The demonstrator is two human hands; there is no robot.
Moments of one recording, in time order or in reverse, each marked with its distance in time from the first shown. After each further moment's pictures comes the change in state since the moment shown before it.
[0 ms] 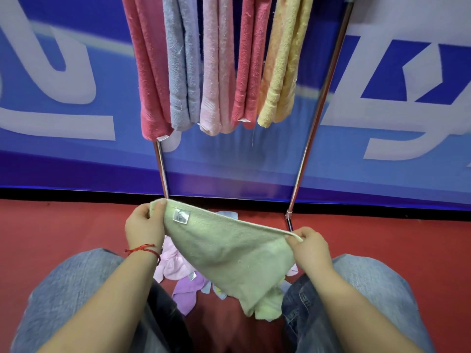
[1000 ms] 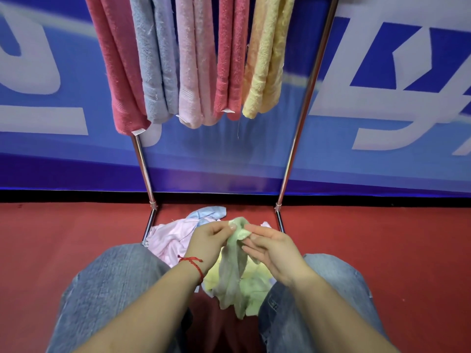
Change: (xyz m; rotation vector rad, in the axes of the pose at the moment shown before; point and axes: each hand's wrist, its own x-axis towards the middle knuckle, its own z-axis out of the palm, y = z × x) left_hand -0.067 -0.007 0.095 -0.225 -0.789 -0.189; right_hand -0.008 -0.017 0.024 0.946 -0.505 0.216
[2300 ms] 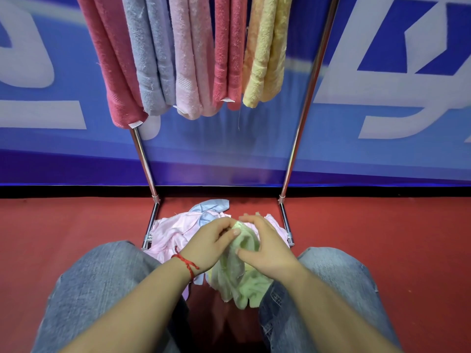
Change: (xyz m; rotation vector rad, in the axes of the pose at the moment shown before) left_hand -0.001 -0.002 -0.015 0.455 -0.262 0.246; right_hand 0.012 0.017 -0.005 -1.042 -0.028 -0.368
